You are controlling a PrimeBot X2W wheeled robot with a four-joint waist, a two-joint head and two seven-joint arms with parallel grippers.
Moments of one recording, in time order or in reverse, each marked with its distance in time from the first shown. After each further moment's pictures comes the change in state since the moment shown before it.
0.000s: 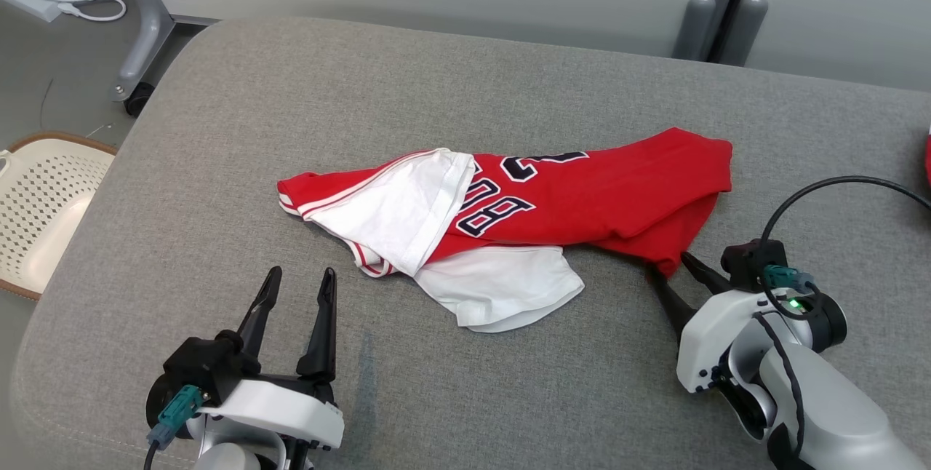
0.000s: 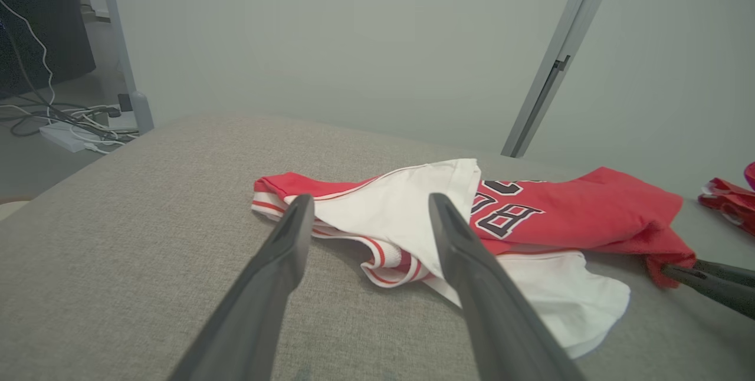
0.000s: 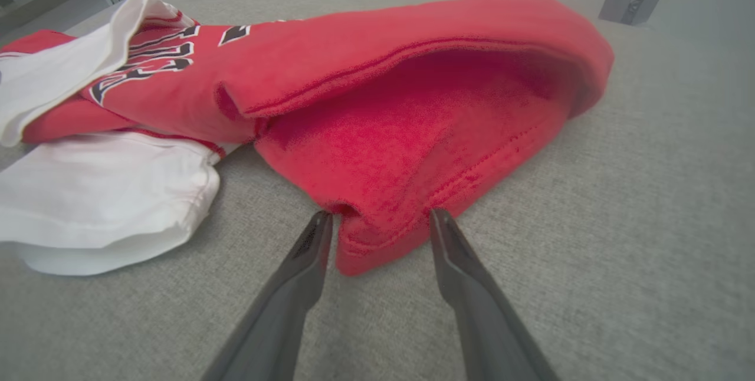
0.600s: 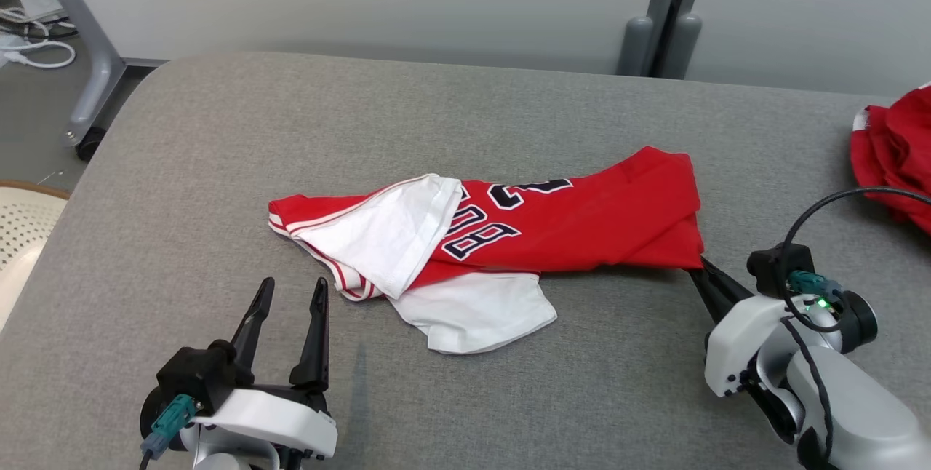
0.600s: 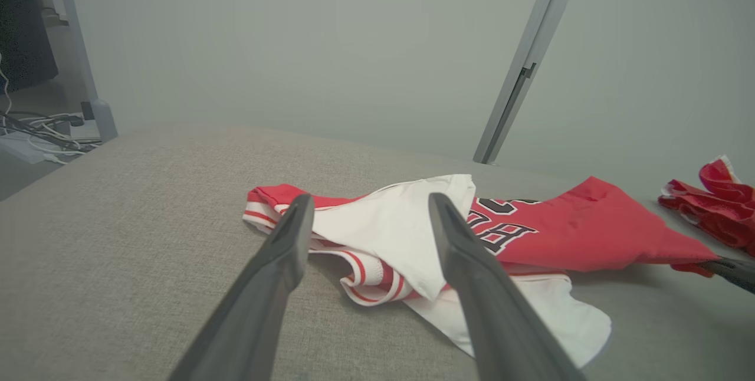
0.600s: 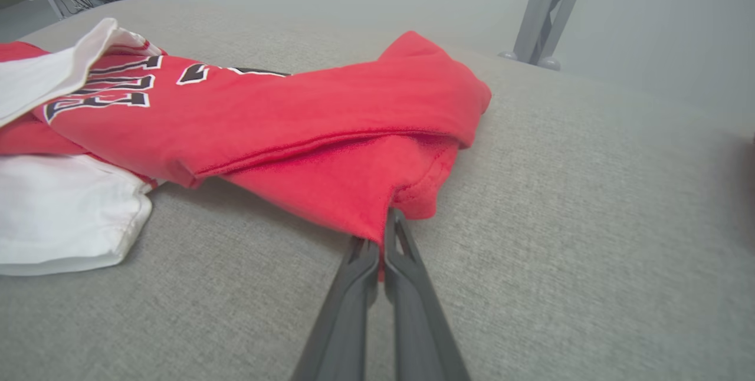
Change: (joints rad) left arm 0.016 -0.002 0.024 0.010 0.001 -0.008 0.000; right arm -0.008 -0.056 0.051 0.026 0.011 0.000 -0.065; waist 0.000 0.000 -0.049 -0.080
